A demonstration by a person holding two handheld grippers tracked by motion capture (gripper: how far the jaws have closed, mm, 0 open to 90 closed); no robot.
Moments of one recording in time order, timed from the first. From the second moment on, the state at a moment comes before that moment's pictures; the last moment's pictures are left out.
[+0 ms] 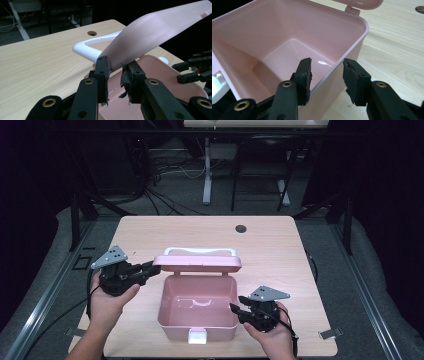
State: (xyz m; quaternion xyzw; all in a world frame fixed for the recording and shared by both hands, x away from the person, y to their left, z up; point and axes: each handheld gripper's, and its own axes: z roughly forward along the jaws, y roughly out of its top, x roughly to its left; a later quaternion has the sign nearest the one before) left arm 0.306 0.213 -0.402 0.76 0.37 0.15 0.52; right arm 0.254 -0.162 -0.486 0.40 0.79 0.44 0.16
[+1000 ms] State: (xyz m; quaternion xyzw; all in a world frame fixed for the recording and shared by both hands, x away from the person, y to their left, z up) left arm 0.333 0.210 -0.403 0.75 0.38 0.15 0.52; right arm 0.254 -0.161 -0.486 0.40 0.78 0.44 0.16
